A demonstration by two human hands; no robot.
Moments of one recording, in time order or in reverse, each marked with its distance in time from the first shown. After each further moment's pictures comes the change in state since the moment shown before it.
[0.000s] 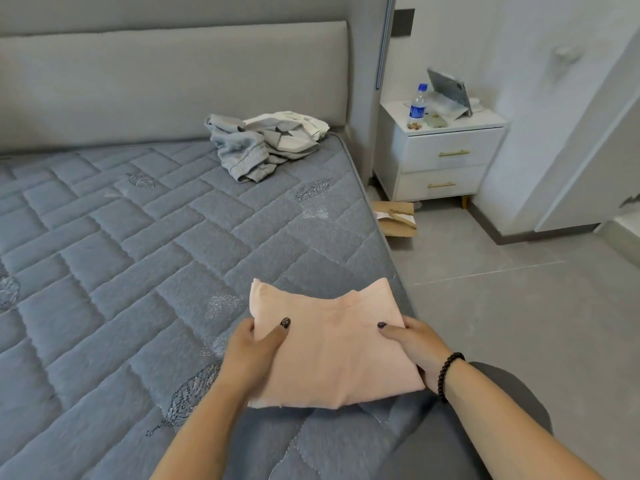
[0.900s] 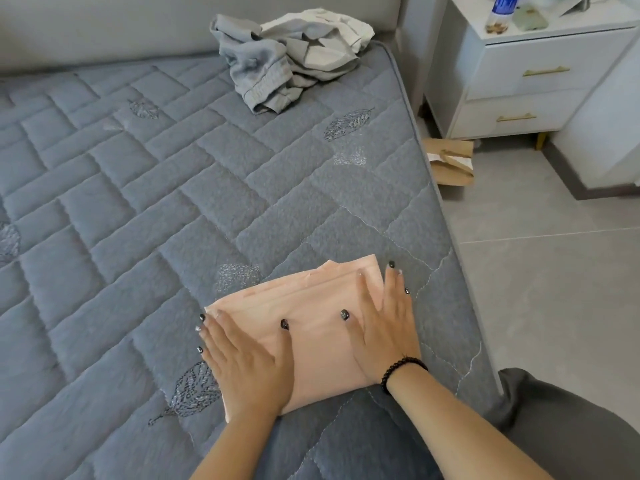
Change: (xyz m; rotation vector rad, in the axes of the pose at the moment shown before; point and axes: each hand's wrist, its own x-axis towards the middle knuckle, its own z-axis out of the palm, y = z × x) left_hand 0.060 -0.100 0.027 0.722 0.509 0.048; right_hand 0.101 0.063 0.084 -1.226 0.142 -0.561
